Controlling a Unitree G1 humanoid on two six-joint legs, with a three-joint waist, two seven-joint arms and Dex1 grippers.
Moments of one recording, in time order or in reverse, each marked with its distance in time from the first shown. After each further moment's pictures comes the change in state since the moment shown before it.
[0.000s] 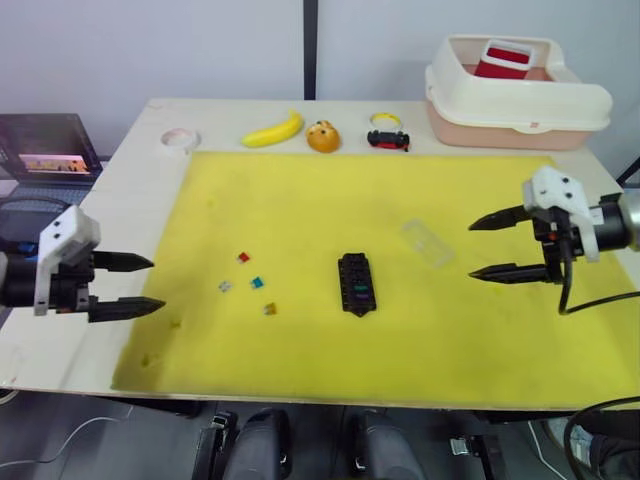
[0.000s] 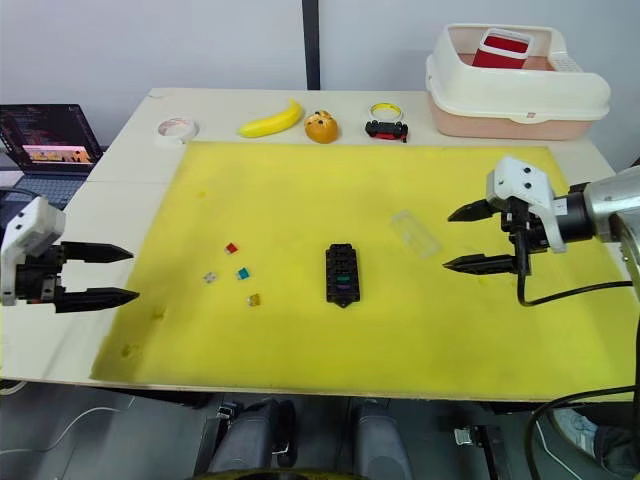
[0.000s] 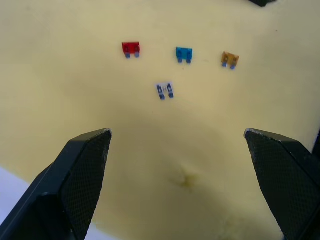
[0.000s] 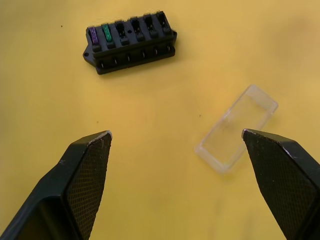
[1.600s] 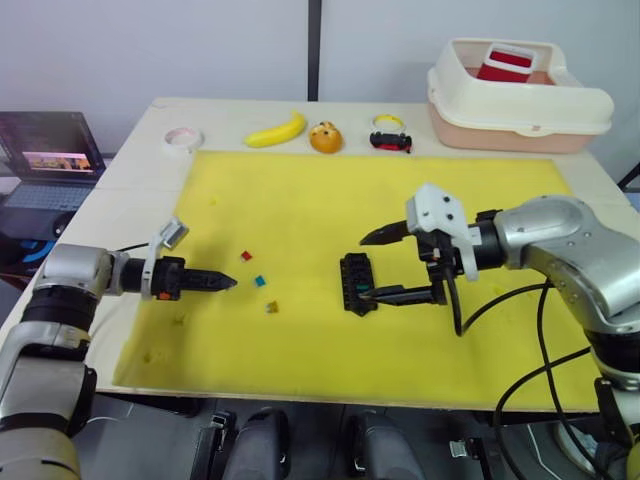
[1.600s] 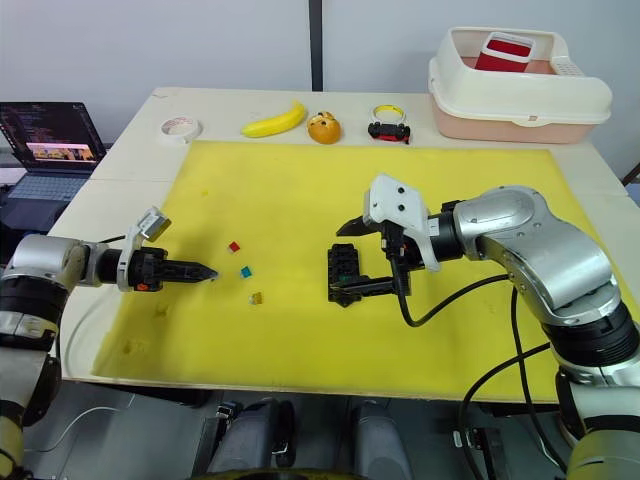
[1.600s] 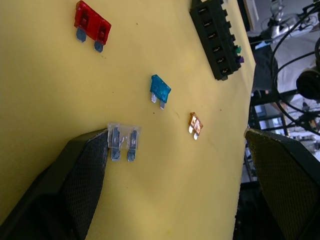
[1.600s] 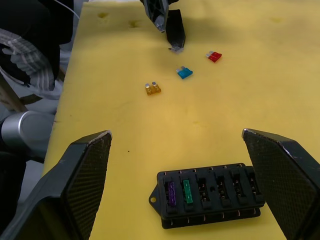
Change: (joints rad) left arm -0.547 -0.303 -0.462 0.637 0.091 0.426 -0.208; right arm -0.053 0.250 0.125 -0.414 0.157 0.323 -0.306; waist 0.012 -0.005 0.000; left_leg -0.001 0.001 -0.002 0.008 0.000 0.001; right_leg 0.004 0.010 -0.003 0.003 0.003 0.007
